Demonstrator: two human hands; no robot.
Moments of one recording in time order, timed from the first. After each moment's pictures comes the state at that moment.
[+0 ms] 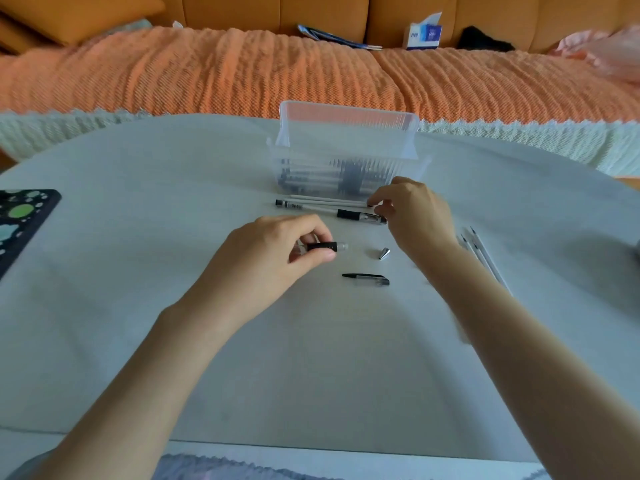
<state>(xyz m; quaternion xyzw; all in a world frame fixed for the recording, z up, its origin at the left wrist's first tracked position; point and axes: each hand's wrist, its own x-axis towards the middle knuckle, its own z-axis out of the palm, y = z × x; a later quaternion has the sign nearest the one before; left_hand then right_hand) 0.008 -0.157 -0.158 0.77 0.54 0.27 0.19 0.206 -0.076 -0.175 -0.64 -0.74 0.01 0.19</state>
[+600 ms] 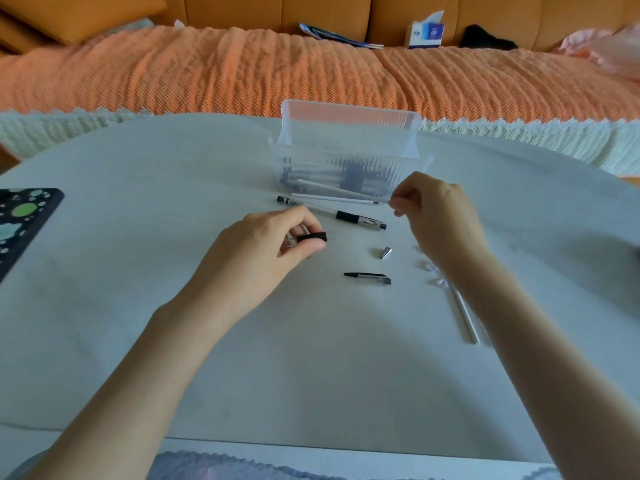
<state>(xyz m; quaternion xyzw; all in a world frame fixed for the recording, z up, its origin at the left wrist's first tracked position) 0.001 -0.155 -0.159 0.75 0.56 0.29 0.21 0.220 -0.095 -0.163 -0.64 -0.71 0.07 0.28</state>
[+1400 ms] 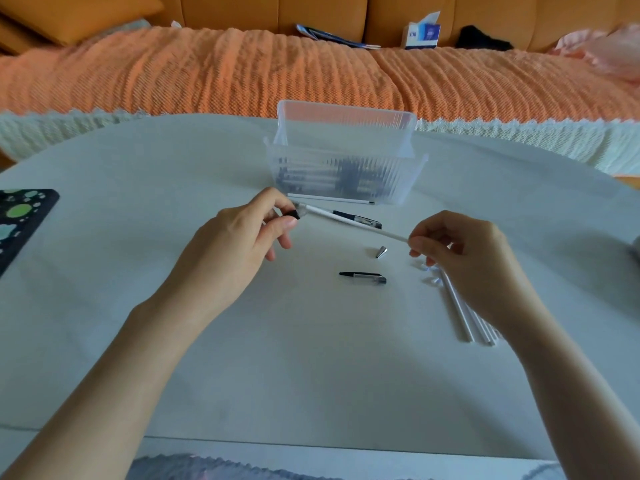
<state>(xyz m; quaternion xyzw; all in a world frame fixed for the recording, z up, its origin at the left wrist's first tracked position) -0.012 -0.149 -0.162 0.74 0.56 0.32 0.20 0.244 -0.152 -0.159 -0.60 -0.66 0.27 0.37</state>
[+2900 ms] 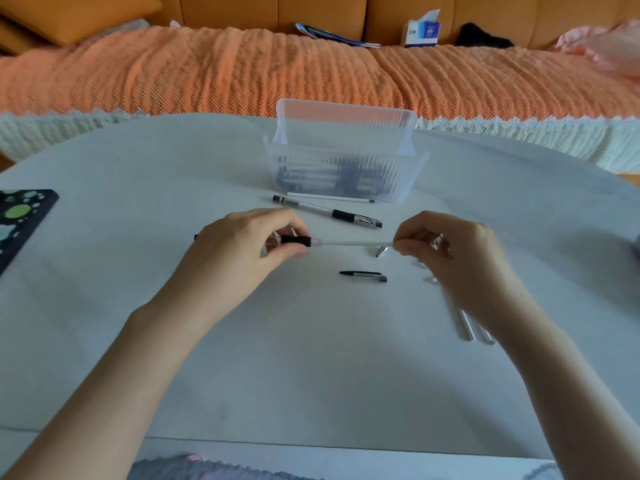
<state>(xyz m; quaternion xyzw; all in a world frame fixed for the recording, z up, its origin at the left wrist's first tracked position) -0.009 -0.158 -0.158 0.76 0.55 0.29 0.16 0.232 -0.159 -0.150 -0.56 -0.73 0.21 0.33</state>
